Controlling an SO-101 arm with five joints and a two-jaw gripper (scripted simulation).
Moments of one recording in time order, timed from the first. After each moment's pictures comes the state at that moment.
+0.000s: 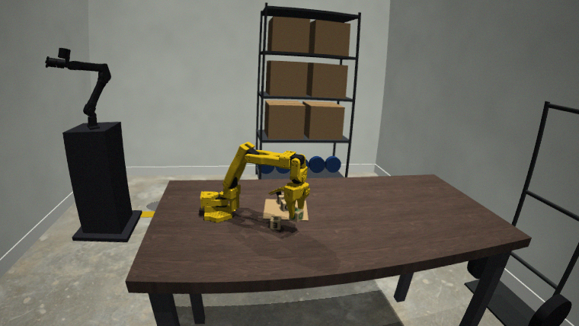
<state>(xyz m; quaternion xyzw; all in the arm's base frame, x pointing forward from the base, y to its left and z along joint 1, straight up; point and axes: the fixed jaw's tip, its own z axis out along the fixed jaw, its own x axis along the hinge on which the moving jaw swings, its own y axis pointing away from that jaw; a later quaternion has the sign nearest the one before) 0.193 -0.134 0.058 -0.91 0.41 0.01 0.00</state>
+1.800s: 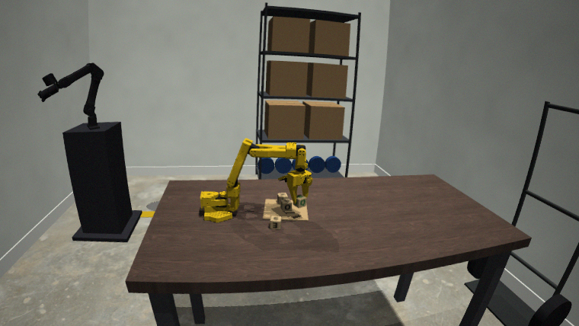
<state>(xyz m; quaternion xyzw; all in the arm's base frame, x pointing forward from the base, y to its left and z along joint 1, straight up) 0.217 -0.051 0.061 -0.85 0.53 0.01 0.00</state>
